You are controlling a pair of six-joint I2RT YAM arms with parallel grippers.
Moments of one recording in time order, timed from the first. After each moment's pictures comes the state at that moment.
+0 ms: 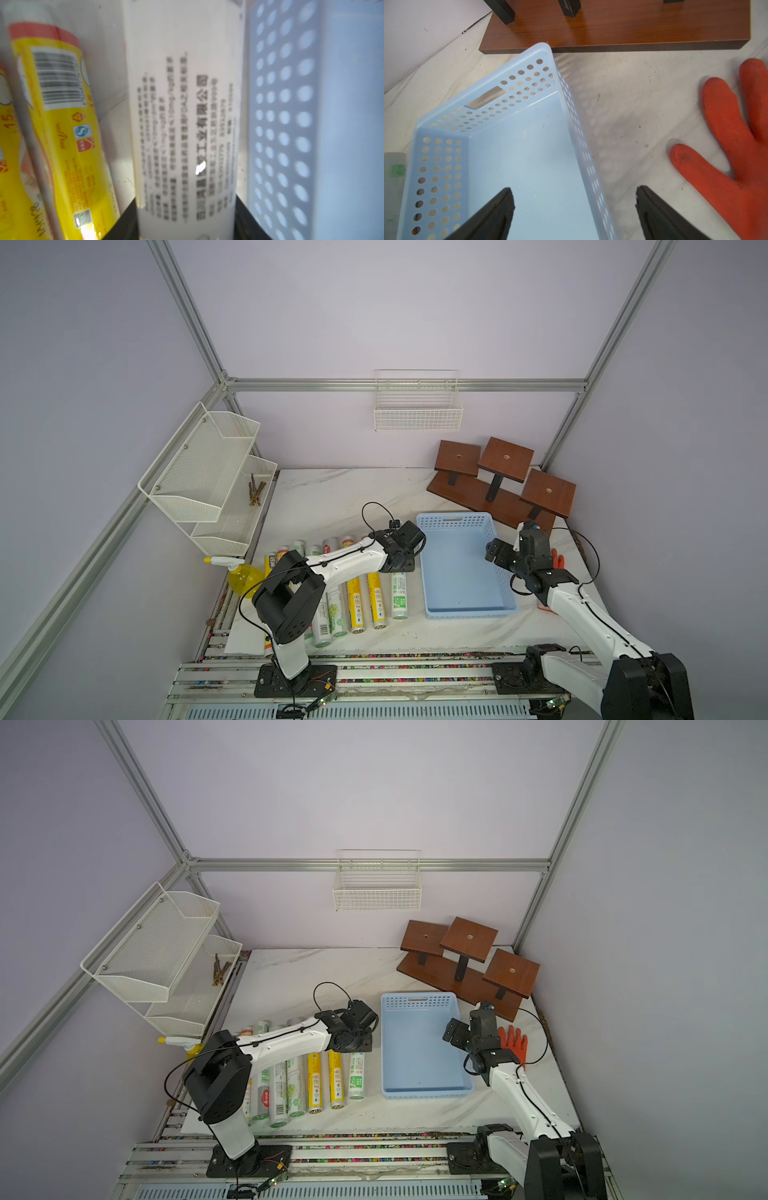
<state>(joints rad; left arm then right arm) -0.80 1.74 1.25 -0.63 -0.22 -0.80 0.07 1.07 0.56 -0.23 0.01 0.51</state>
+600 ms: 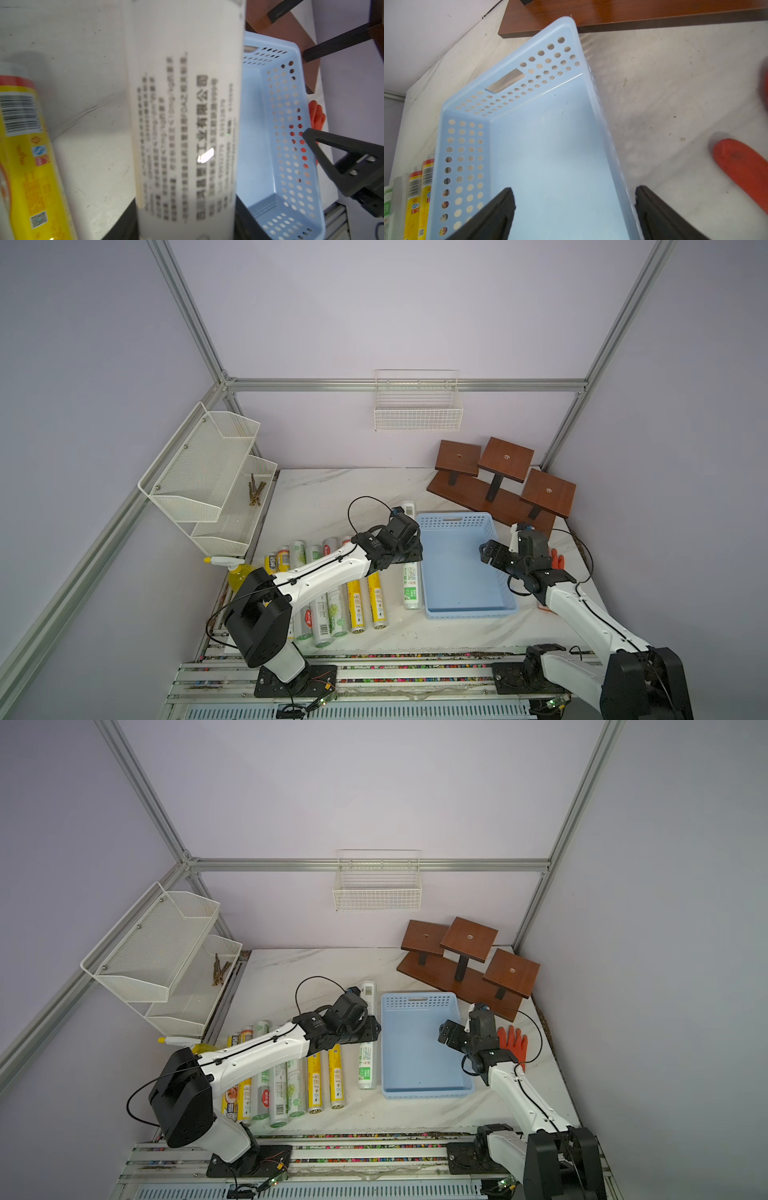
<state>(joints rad) -0.82 1.59 1.20 -0.43 -0.07 -0.81 0.07 1.10 0.55 -0.19 -0.16 0.53</state>
